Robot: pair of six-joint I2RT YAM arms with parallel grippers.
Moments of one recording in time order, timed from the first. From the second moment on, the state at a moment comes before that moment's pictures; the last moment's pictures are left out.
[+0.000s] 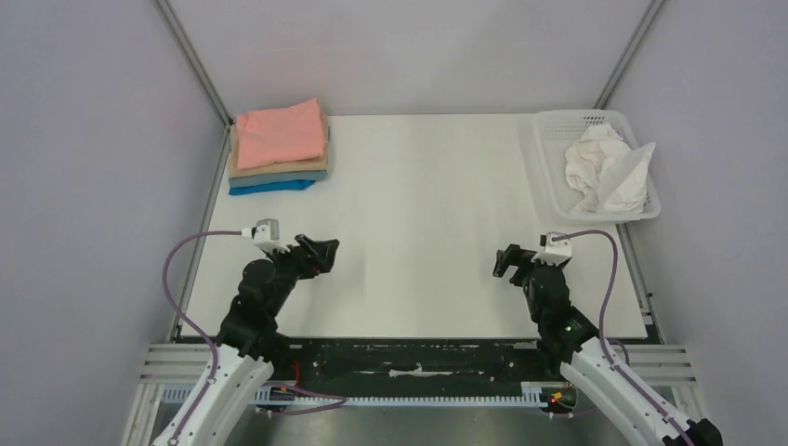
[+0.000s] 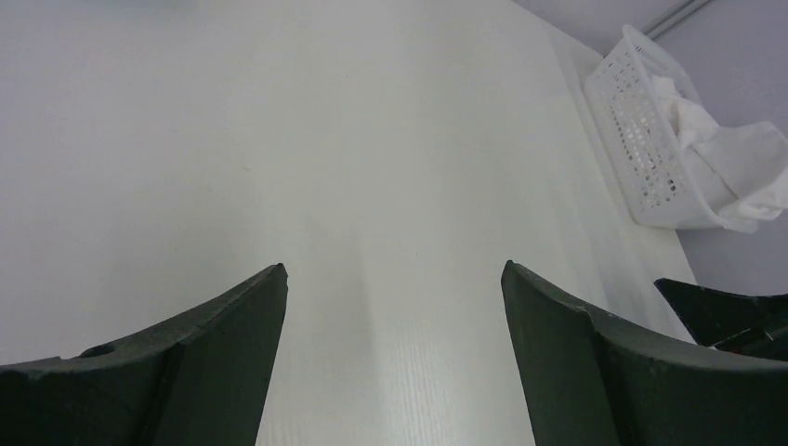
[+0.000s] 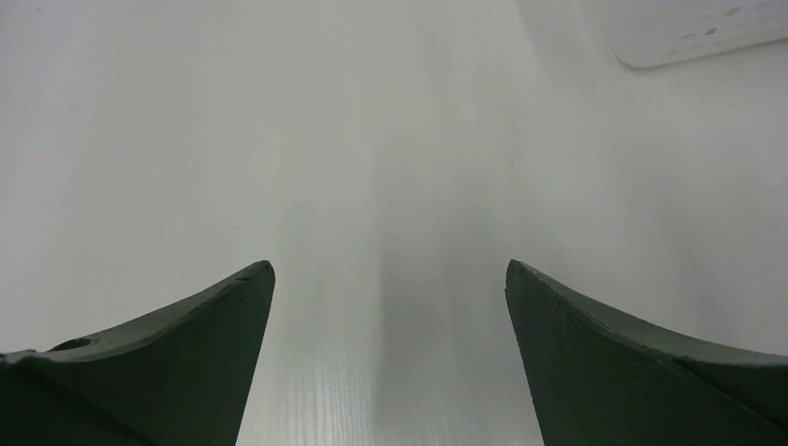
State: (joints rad) left arm -0.36 0.30 0.25 -0.14 -0.05 -0.61; right arm 0.50 0.37 0.03 0.03 0.49 0.37
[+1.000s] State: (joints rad) left arm -0.36 0.30 0.21 -0.07 -0.06 -0.61; right arm -0.04 1.87 1.74 -0.44 0.58 -0.25
